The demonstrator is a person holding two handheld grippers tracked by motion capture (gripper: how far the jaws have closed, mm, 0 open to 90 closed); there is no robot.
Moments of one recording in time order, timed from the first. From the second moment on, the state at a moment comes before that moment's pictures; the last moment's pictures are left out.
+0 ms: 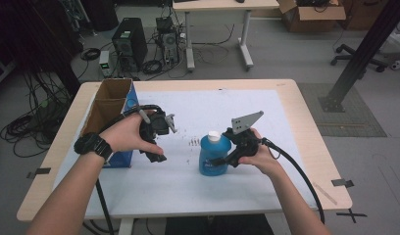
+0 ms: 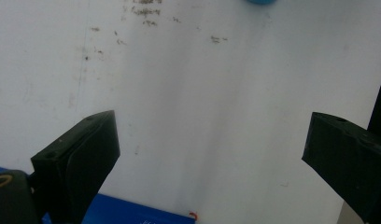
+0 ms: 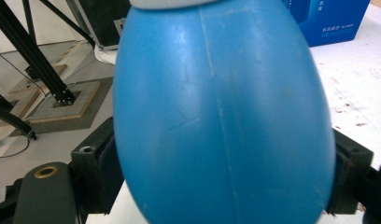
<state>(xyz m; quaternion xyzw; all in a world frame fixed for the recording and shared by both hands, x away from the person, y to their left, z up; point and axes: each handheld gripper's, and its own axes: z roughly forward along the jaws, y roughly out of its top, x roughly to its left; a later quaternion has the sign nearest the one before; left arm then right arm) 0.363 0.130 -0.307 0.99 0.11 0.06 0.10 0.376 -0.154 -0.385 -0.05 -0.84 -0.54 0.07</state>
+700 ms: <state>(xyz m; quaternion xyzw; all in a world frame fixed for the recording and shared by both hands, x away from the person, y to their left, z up) 0.361 0.128 -0.307 0.99 0.11 0.06 0.09 0.377 -0.157 -0.387 -0.05 -0.84 -0.53 0.07</state>
